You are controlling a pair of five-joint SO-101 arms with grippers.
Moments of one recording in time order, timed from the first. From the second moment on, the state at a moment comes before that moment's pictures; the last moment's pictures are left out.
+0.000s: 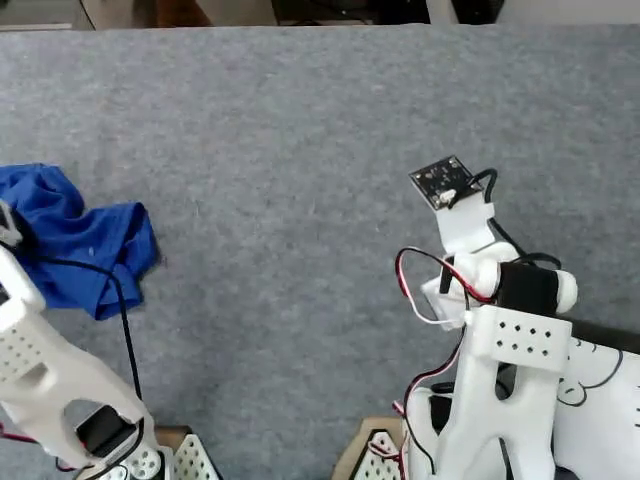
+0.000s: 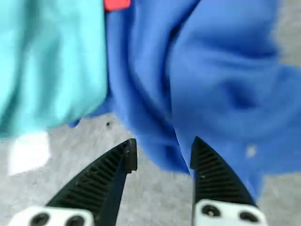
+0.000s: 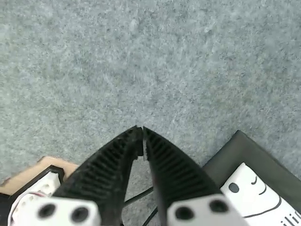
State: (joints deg) left arm -46.0 31.1 -25.2 89.6 -23.2; right arm 8.5 -47.4 39.8 89.5 29.3
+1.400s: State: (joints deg) left arm -34.2 -2.9 7.5 71.7 -2.4; right arm 8.3 -47.4 43.9 78.4 29.3
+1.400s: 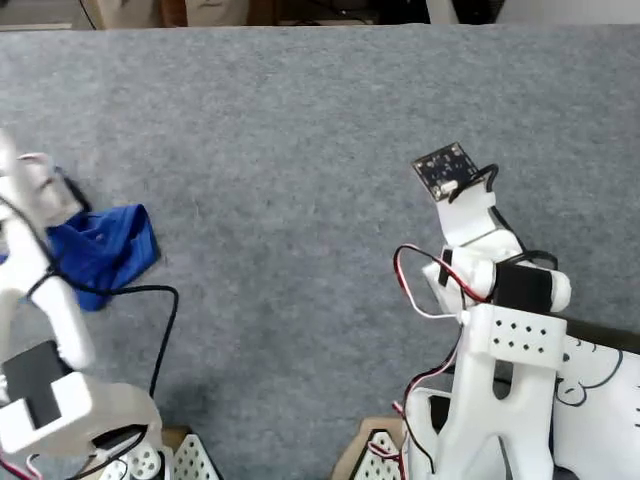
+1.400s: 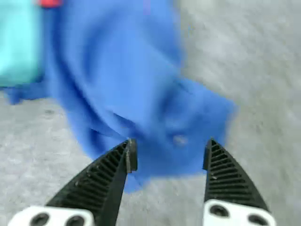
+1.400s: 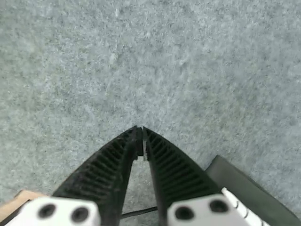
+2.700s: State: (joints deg) left arm 31.9 -25.7 31.3 65.0 -2.4; right arm 8.3 -47.4 46.6 79.1 29.3
